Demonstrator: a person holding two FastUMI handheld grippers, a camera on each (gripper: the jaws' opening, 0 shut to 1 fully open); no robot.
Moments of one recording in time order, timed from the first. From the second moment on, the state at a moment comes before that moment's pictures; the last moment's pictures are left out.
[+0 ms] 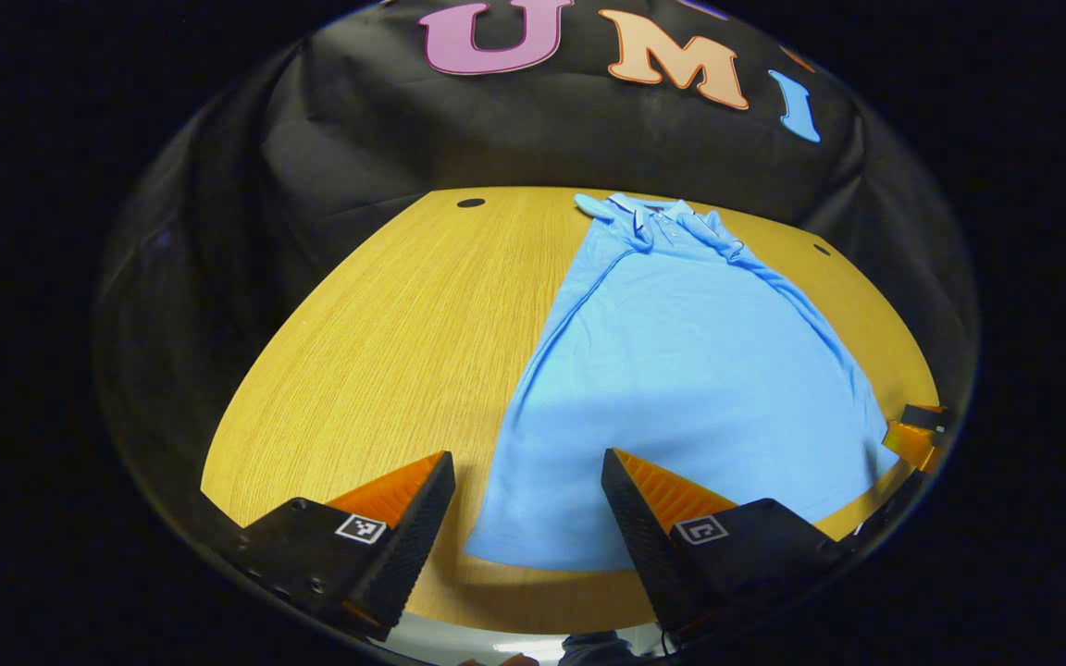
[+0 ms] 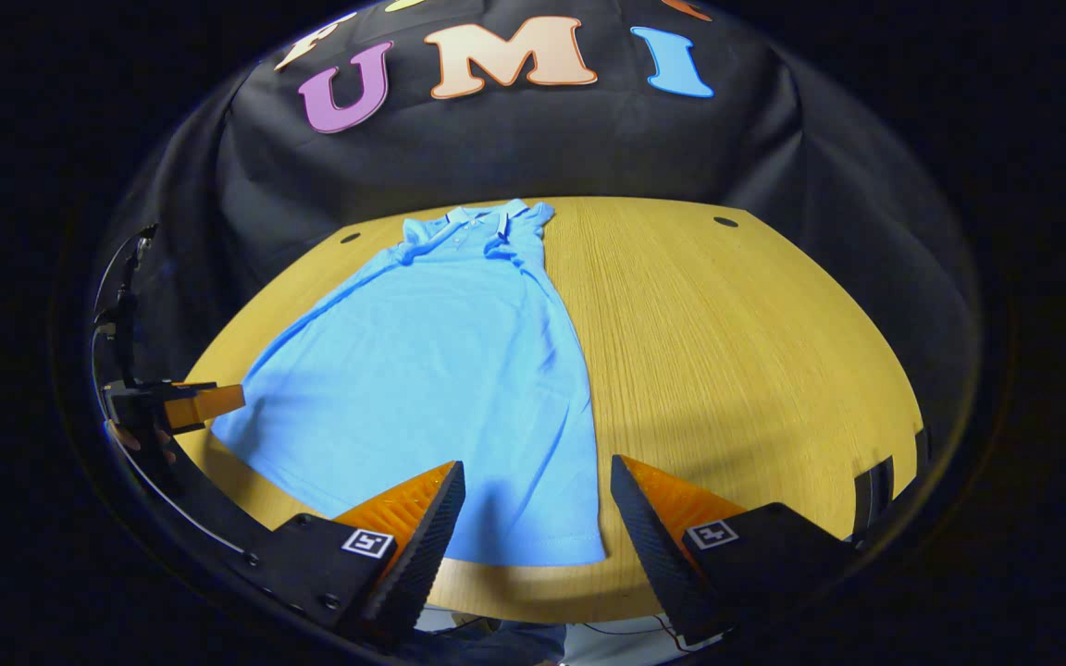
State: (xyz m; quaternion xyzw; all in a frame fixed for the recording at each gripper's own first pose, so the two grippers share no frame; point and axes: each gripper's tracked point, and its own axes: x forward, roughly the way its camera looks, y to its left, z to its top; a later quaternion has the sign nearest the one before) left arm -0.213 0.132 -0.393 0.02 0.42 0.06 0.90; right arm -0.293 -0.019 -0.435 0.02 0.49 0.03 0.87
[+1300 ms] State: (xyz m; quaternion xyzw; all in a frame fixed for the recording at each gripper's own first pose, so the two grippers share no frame) left arm -0.115 0.062 -0.313 -0.05 0.37 0.02 0.93; right arm -0.171 0.015 -0.367 0.10 0.42 0.13 0.89
